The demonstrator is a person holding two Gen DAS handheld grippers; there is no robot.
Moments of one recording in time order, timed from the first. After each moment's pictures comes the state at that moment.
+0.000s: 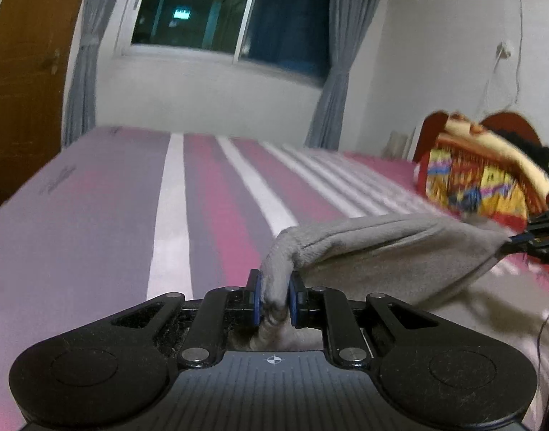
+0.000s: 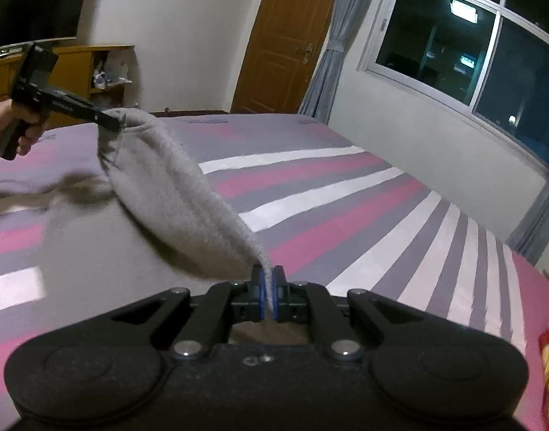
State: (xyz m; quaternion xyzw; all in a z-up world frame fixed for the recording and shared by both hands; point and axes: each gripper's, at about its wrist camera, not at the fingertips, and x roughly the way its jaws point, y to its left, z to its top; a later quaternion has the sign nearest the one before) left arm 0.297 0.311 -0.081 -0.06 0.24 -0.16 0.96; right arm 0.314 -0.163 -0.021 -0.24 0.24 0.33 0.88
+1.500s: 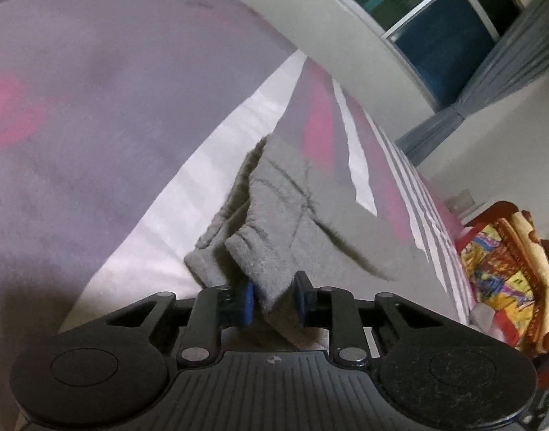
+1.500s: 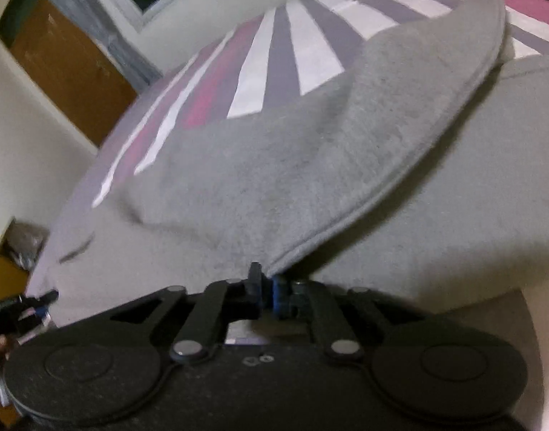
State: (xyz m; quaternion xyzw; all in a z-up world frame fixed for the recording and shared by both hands) left arm 0.262 0.304 -0.187 -0.33 0.34 -0.03 0.88; right arm 0.294 -0.267 -0.164 0.22 0.41 0.11 0.88
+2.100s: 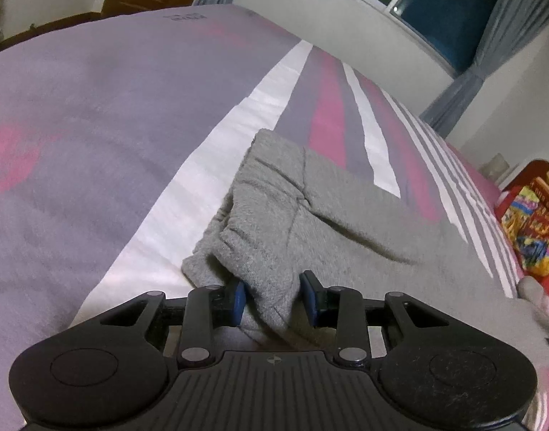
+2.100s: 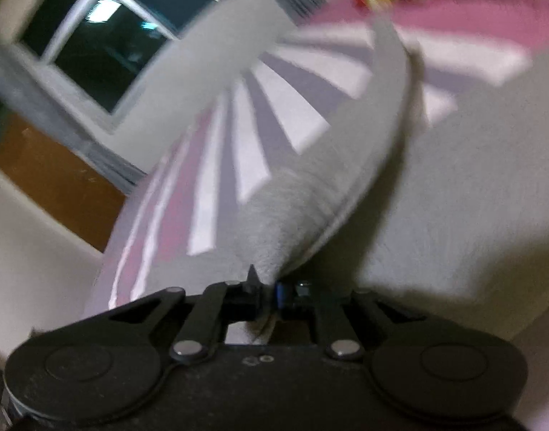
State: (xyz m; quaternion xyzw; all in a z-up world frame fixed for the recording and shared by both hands) left arm 0.275 0.292 -0.176 -0.24 0.37 0.01 0.90; right arm 0.276 -0.348 -0.129 0.32 0.29 0.06 0.90
